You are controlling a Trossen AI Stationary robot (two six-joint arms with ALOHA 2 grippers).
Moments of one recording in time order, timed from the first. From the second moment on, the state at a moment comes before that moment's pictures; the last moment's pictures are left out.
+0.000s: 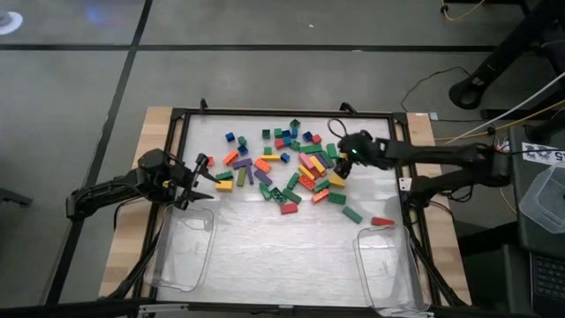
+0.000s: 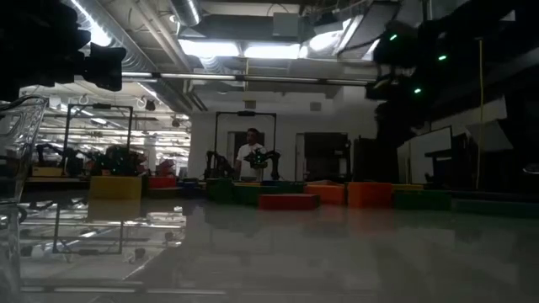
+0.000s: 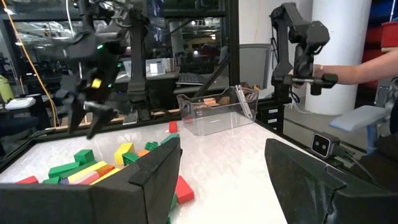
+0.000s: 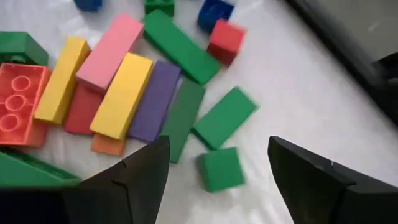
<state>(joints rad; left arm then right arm) 0.35 0.01 0.01 0.07 0.65 0.05 -0.36 1.27 0.69 -0.37 0.23 0.14</state>
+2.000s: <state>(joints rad) 0.35 0.01 0.01 0.07 0.65 0.05 -0.50 1.62 0.83 -0.52 0.06 0.05</state>
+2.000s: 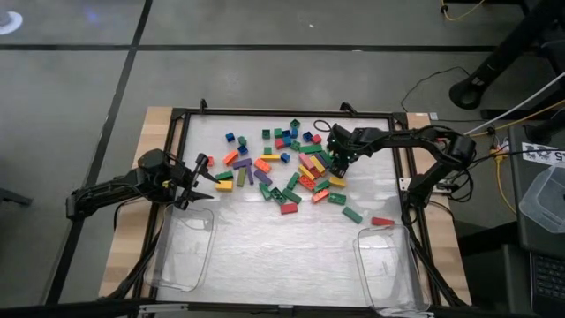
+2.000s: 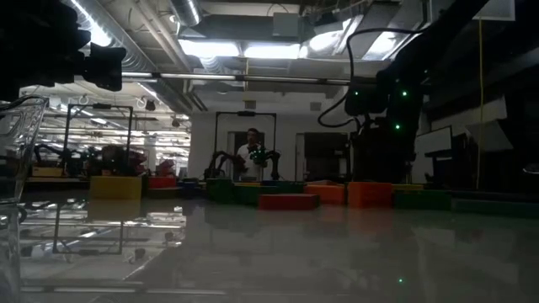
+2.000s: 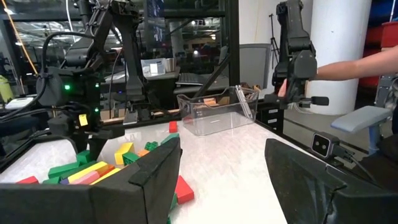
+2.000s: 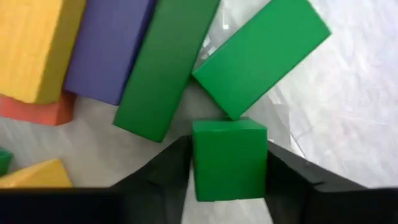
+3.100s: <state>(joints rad) 0.35 0.01 0.01 0.07 0.65 0.05 -0.25 1.62 1.28 -1.19 -0.75 0.33</state>
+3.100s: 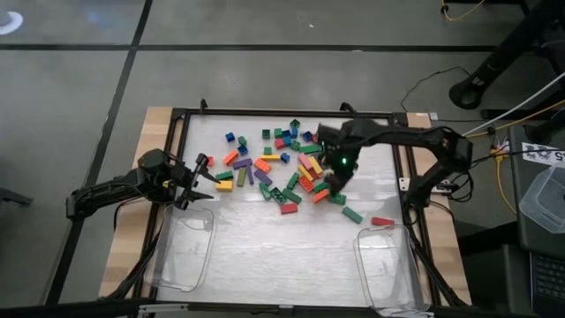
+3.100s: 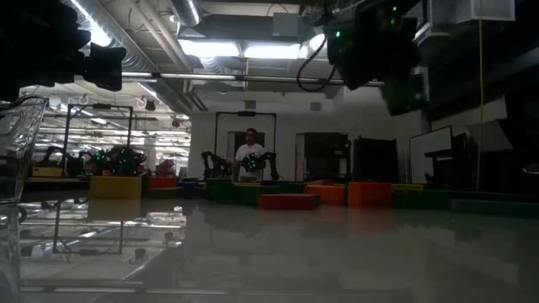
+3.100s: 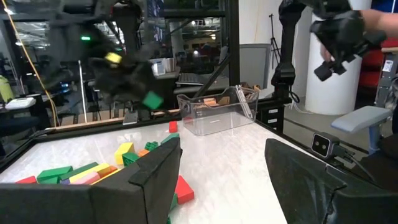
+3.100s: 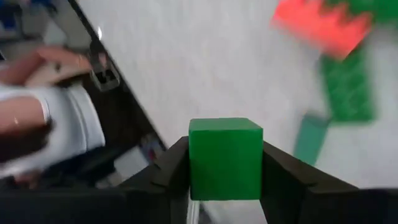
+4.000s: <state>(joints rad) 0.35 0.01 0.01 0.07 0.65 0.05 0.62 1.62 1.28 -1.36 -0.58 1.17</state>
